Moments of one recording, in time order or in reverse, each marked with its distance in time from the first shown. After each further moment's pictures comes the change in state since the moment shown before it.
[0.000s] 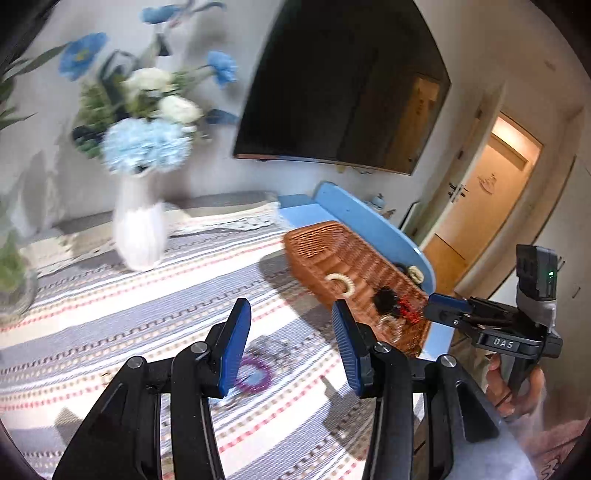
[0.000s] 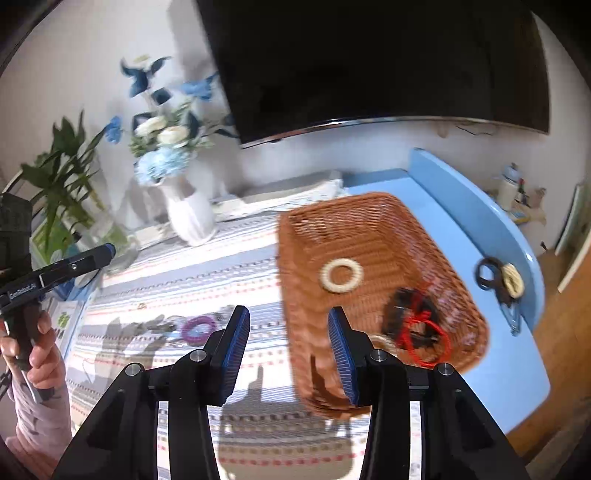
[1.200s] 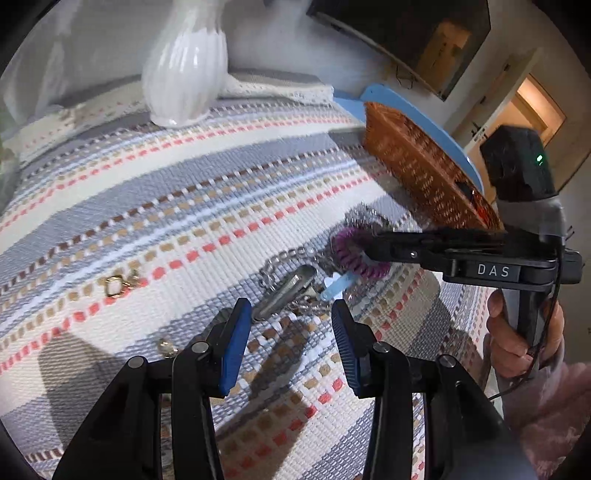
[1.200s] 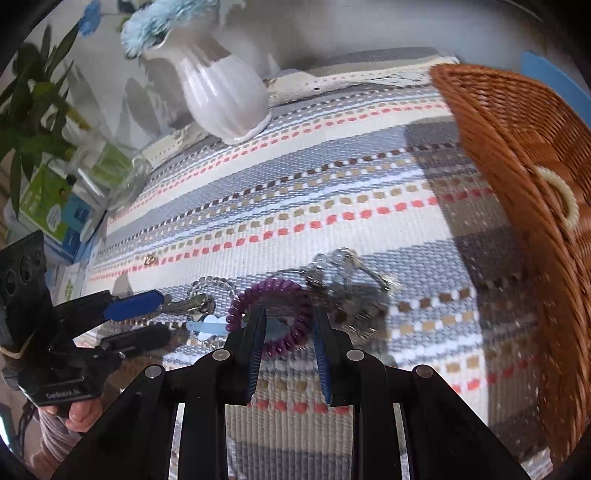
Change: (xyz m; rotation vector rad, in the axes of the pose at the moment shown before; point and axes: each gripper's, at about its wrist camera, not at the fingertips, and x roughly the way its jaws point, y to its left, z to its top) left arm 0.074 0.103 -0.098 -0.018 0.332 -0.007; right arm 0.191 0.088 -0.025 0.026 0.343 0.148
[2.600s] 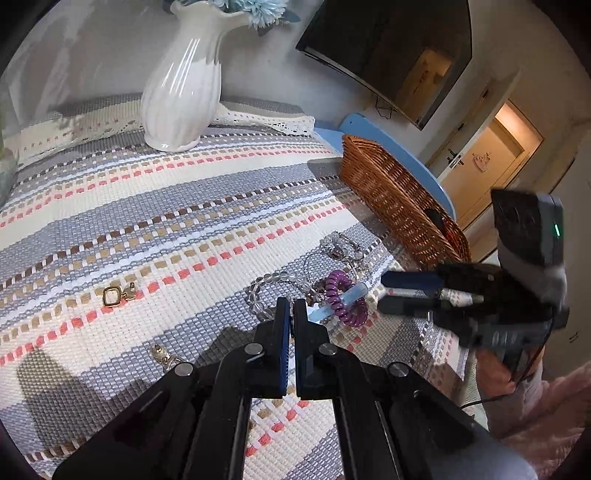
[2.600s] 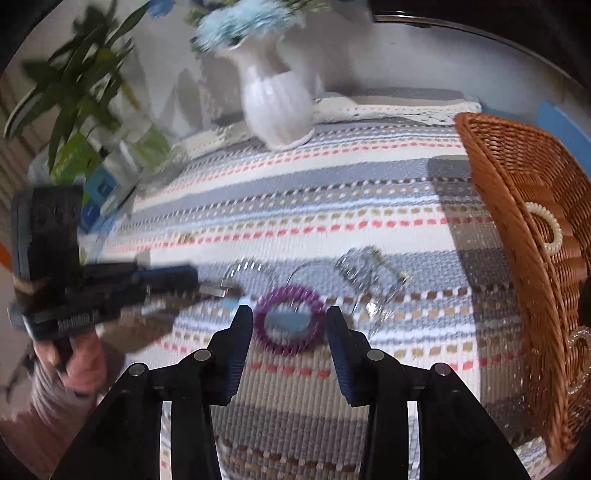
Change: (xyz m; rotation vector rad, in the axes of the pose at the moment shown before) left arm -0.026 0.008 -0.001 -0.029 -0.126 -0.120; right arm -0.035 0.032 -0.029 -0.166 -0.068 -0.003
